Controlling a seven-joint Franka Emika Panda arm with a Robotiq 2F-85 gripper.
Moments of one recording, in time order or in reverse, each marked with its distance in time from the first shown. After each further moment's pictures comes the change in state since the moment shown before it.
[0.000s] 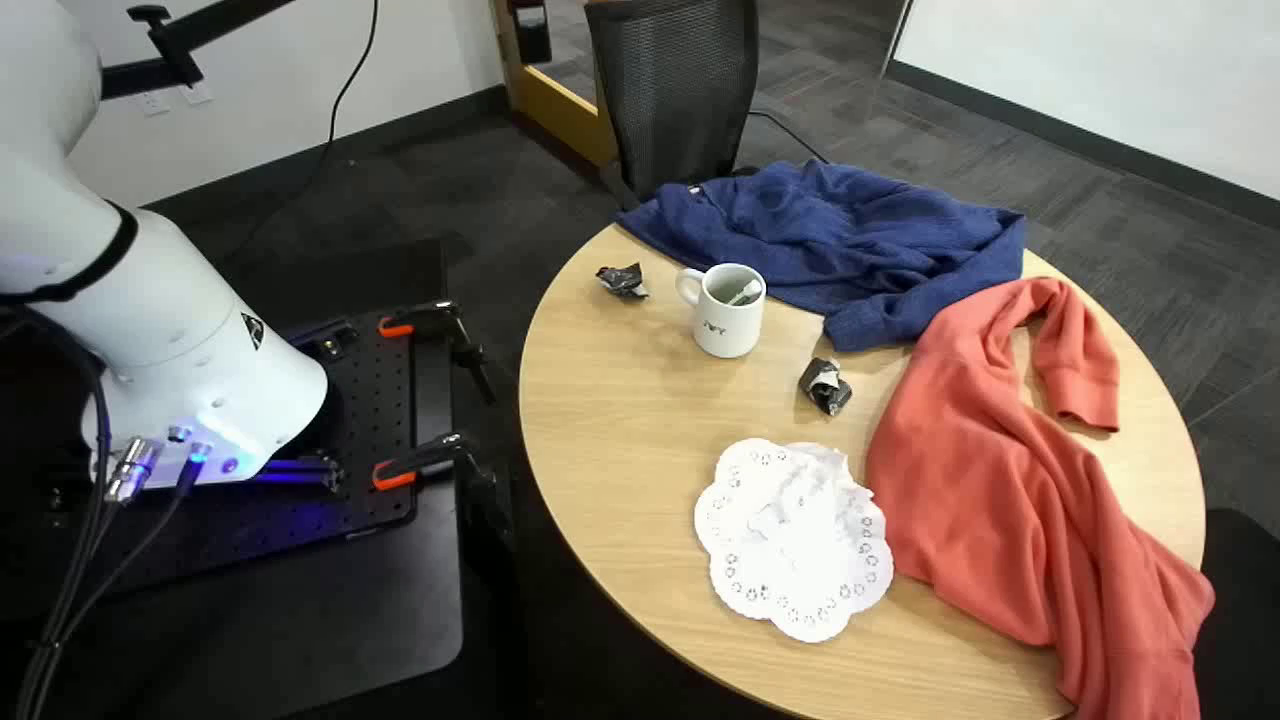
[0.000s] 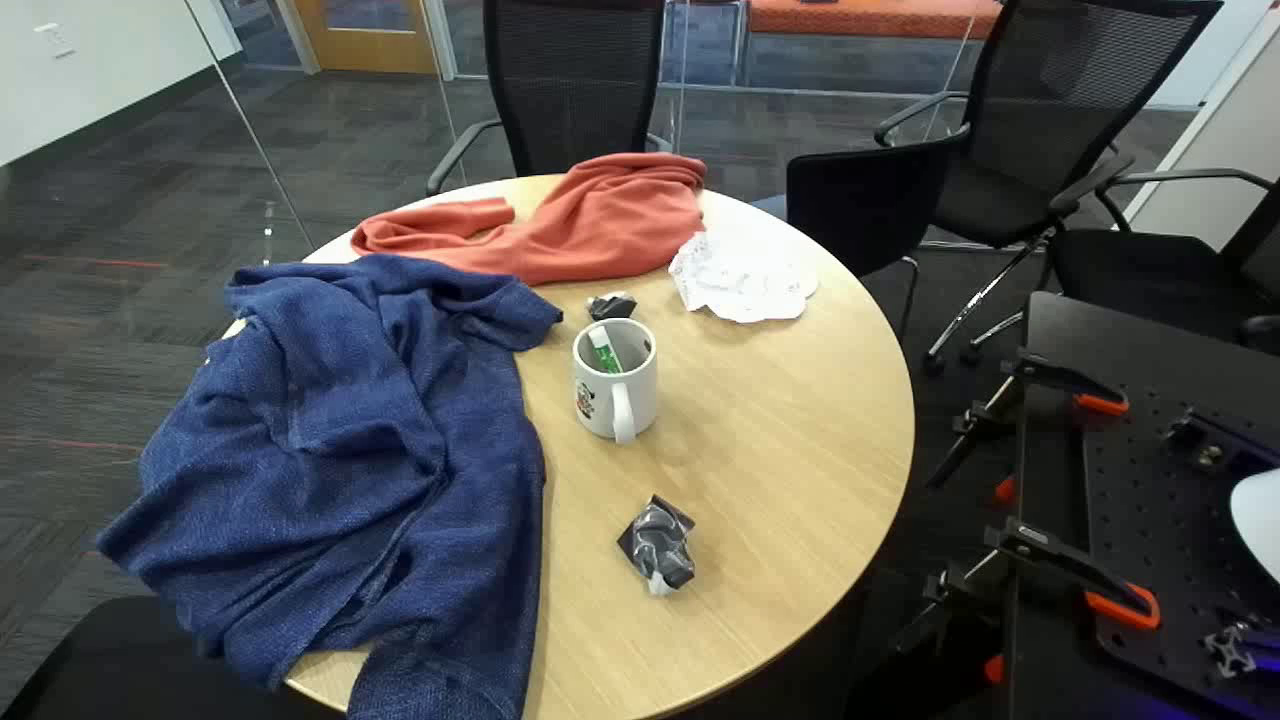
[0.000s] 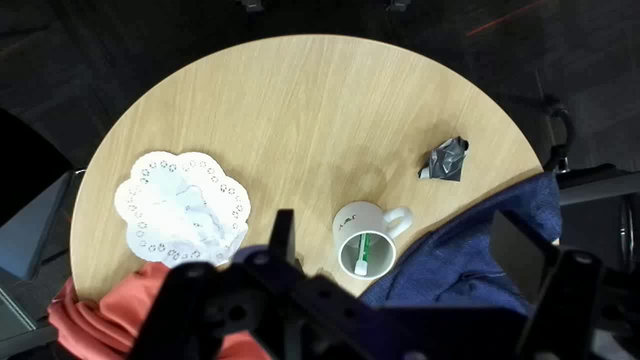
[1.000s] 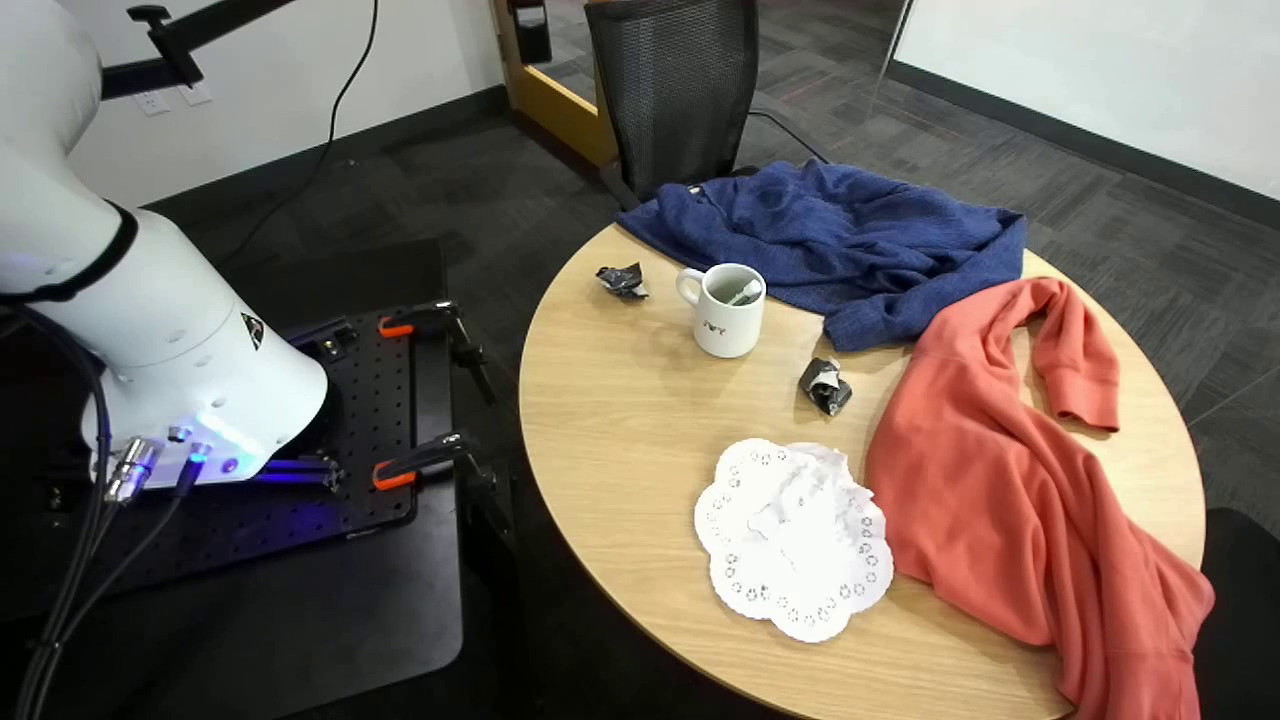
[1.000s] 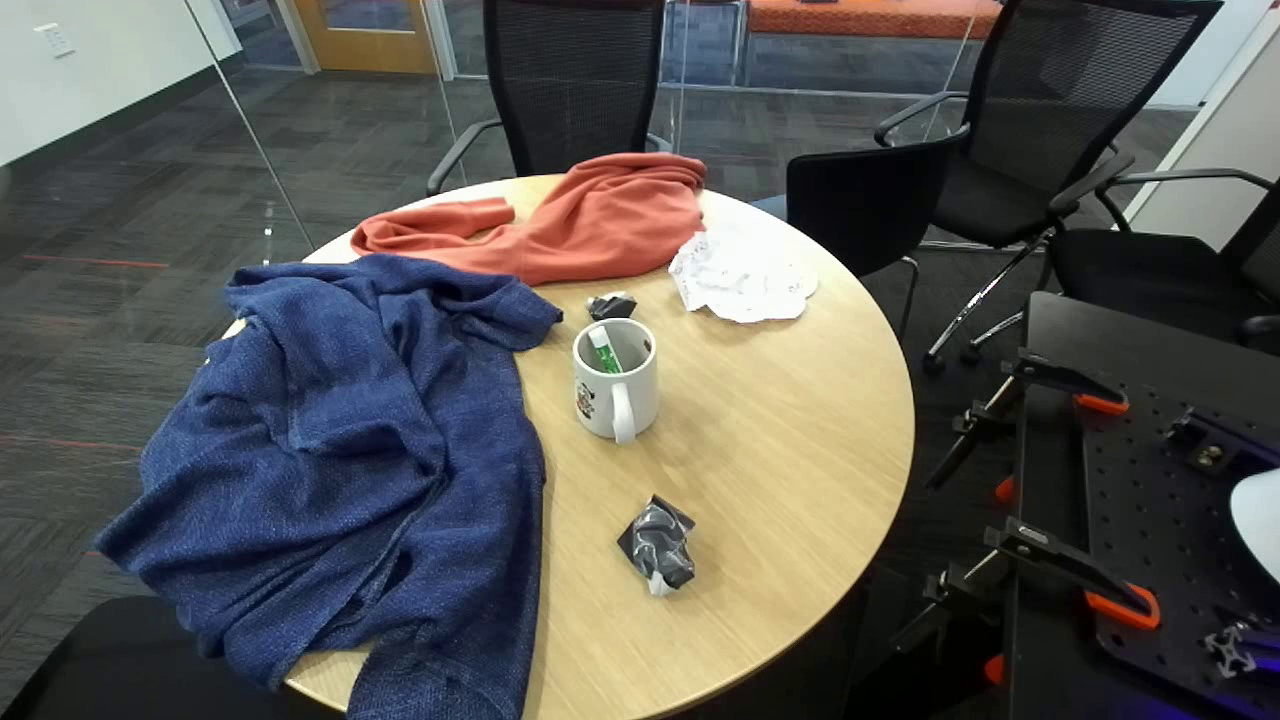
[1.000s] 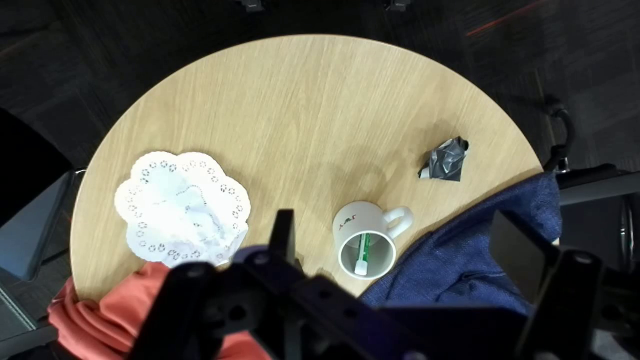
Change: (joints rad) arm 0.000 0.000 0.000 0.000 0.000 0.000 0.000
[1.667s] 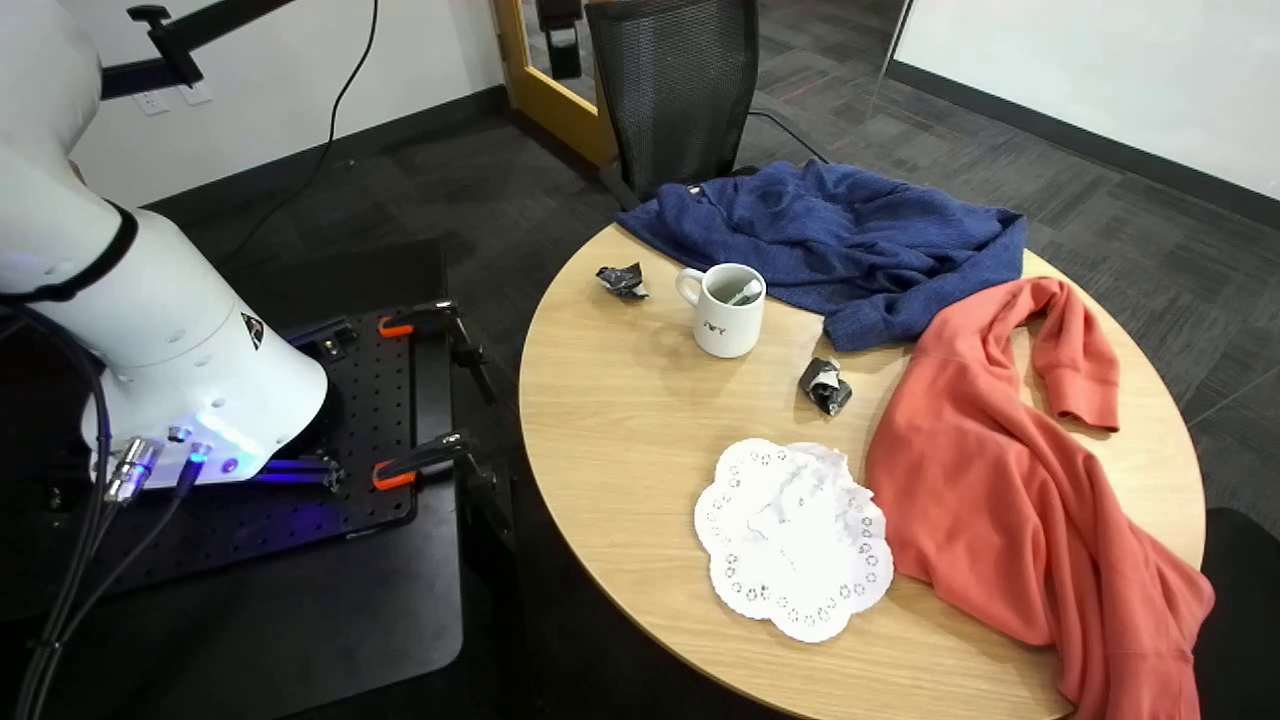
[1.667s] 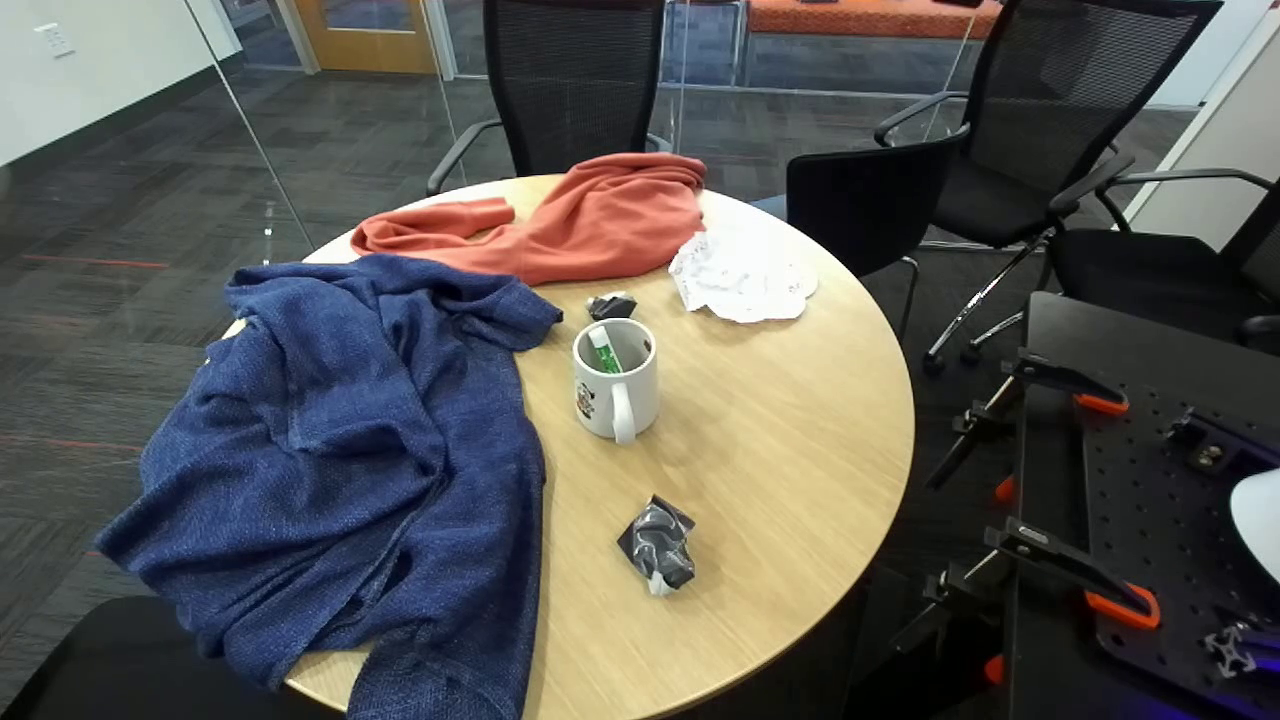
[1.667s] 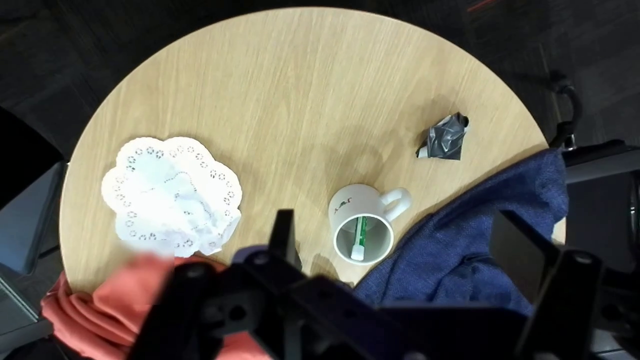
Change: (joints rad) arm 0.001 0.064 0.035 -0.012 0.013 0.109 0.056
